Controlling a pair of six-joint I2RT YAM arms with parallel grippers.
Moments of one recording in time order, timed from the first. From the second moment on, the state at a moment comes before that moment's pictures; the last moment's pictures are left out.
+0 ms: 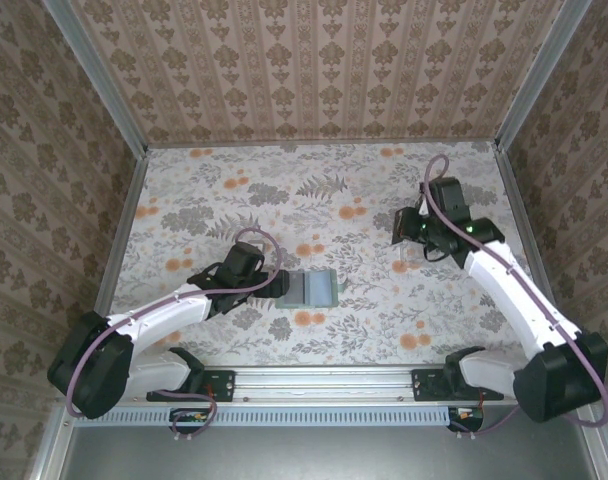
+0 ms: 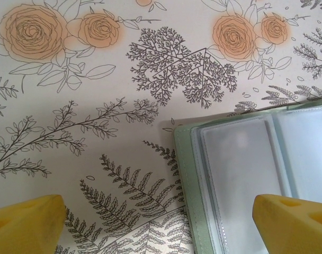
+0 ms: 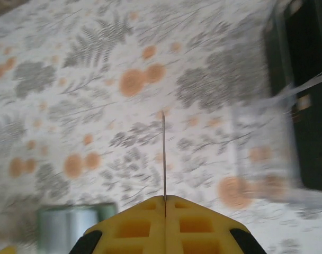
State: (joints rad) left arm -0.68 1.20 0.53 -0.23 -0.04 -0.49; right arm 0.26 1.17 0.98 -0.62 -0.08 0.56
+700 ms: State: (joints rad) left arm -0.75 1.27 0.53 -0.23 -0.09 -0.45; right arm 0.69 1.31 0.48 0.30 -0.08 0.97
